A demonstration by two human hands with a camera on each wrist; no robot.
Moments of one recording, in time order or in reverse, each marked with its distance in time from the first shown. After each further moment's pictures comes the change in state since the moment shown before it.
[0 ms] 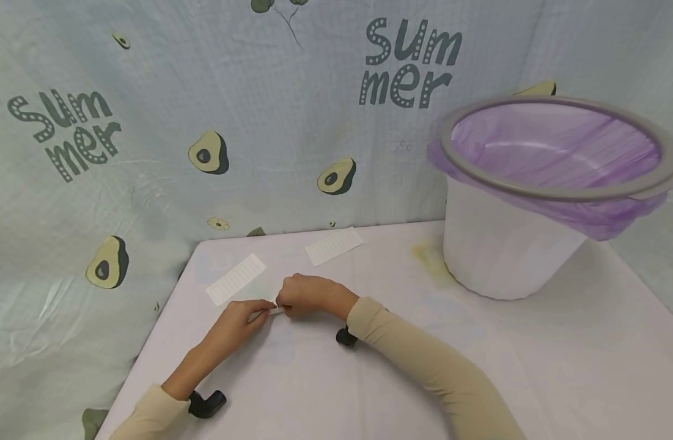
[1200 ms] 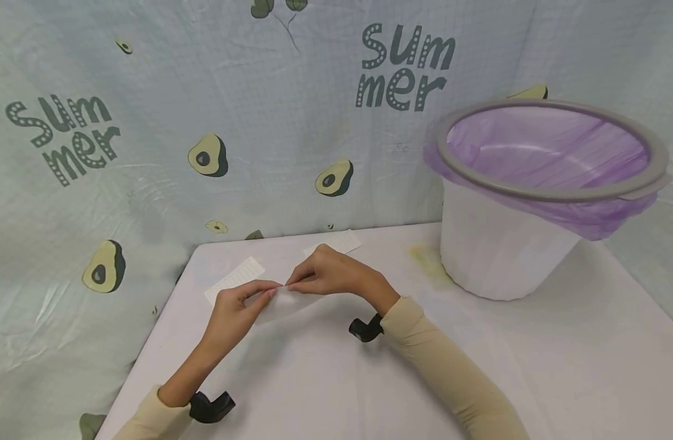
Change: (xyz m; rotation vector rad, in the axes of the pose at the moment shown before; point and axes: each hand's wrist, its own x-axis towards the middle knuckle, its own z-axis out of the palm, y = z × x) left_hand 0.007 0.062 -0.035 -0.397 0.246 0.046; right_hand -0.069 0.004 -0.064 0.552 0.412 -0.032
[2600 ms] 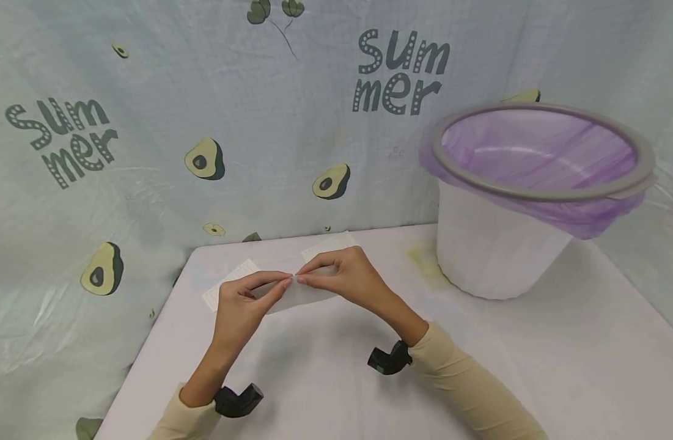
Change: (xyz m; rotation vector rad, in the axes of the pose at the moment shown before) left_hand 0.013 0.041 0.016 -0.222 0.144 0.145; right_hand -0.037 -0.052 -0.004 0.124 0.443 0.317
